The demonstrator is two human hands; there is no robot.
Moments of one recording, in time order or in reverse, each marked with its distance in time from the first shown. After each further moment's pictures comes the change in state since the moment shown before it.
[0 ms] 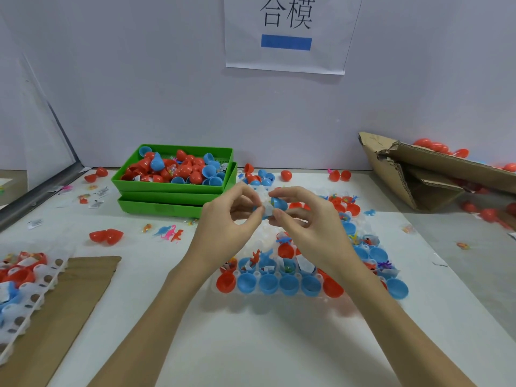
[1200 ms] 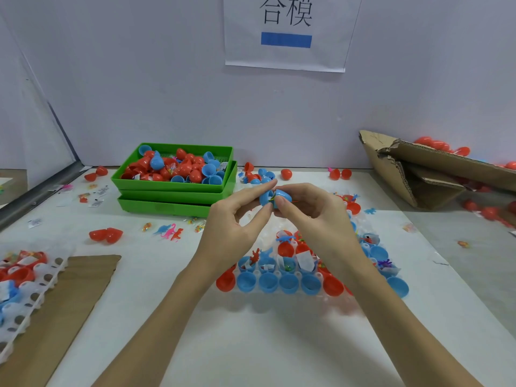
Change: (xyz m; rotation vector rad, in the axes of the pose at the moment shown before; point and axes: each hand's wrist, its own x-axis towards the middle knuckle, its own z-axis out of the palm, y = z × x) left_hand -0.006 0.009 0.007 -0.224 -0.045 0.044; right_hand 0.002 -0.003 -0.004 0.190 0.068 0.044
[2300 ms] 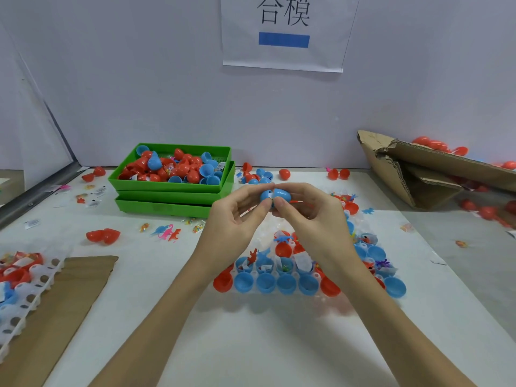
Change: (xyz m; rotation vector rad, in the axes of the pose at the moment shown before) left_hand 0.001 0.002 0.002 -0.120 -0.009 -0.075; right_hand -0.003 -0.001 0.003 0.016 0.046 -0.064
